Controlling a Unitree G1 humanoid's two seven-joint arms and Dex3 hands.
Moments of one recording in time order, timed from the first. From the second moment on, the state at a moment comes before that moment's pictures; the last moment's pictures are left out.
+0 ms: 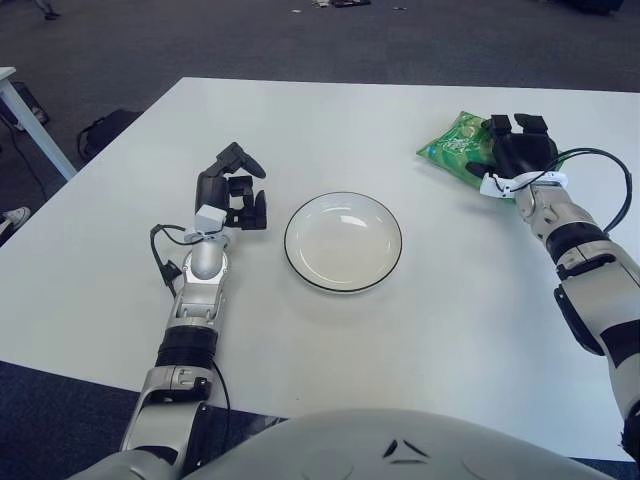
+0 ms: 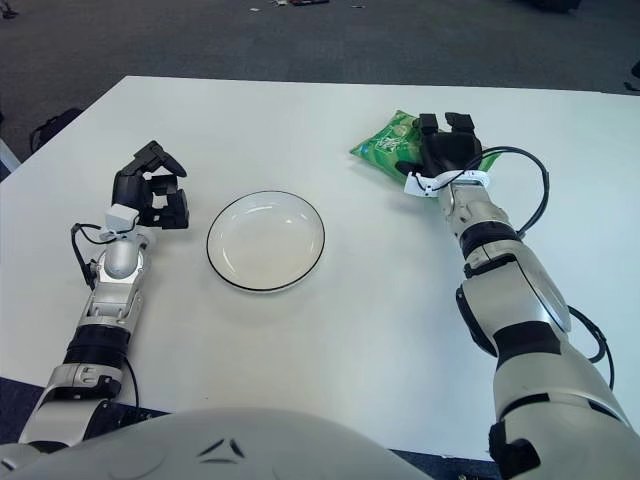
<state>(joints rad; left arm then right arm) -0.18 0.13 0.07 0.27 0.13 -0.50 0.14 -0.88 -0.56 0.48 1.22 -0.76 -0.21 -0.53</state>
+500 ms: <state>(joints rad) -0.18 0.13 0.07 0.27 0.13 -0.49 0.14 -0.88 -0.56 0.46 1.22 -0.76 -0.20 -0.48</state>
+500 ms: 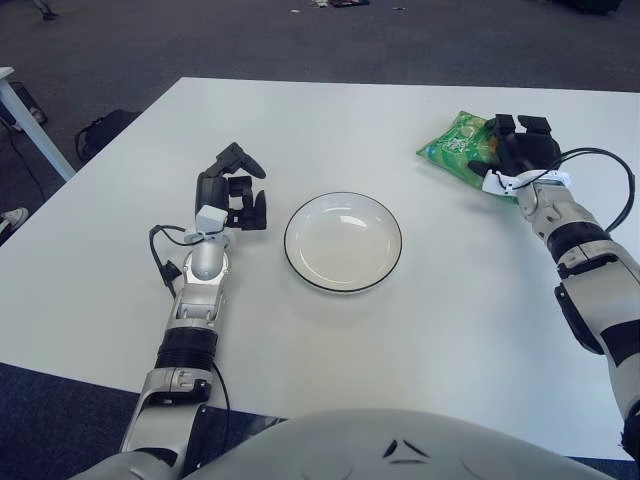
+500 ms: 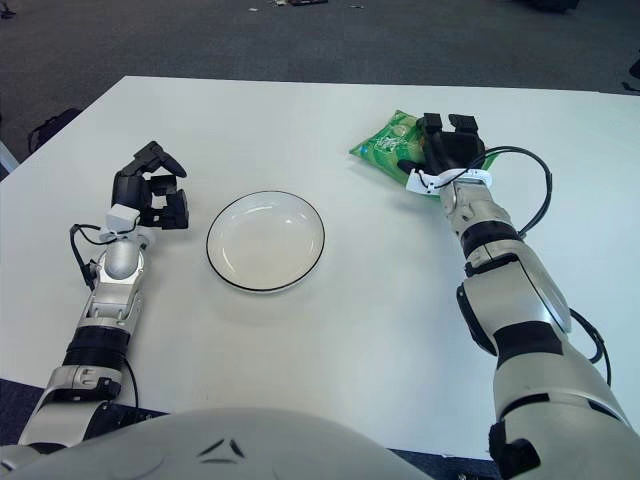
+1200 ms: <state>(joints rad) -0.18 0.13 0.07 0.26 0.13 -0.48 0.16 -0.94 -0.58 0.44 1.21 -0.69 -0.16 -0.06</state>
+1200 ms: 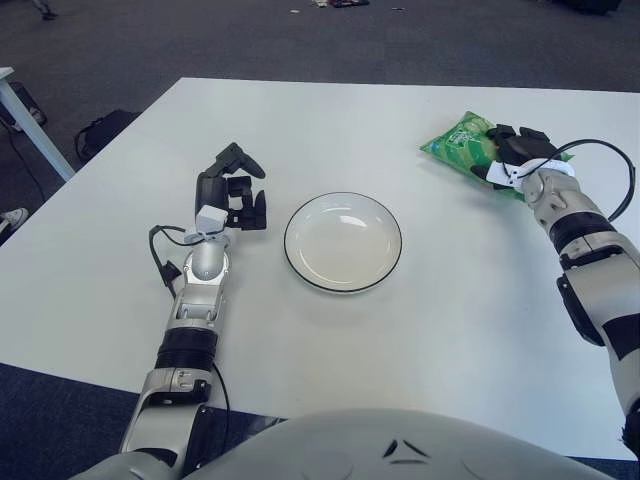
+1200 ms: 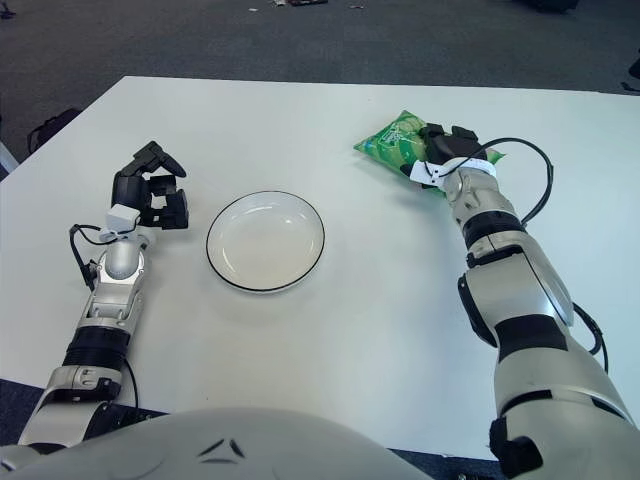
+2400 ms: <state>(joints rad) -0.17 0.13 0.07 0.26 0.08 -0.48 0.14 -0.92 -0.59 0.34 1.16 -0.60 -0.27 -0.27</state>
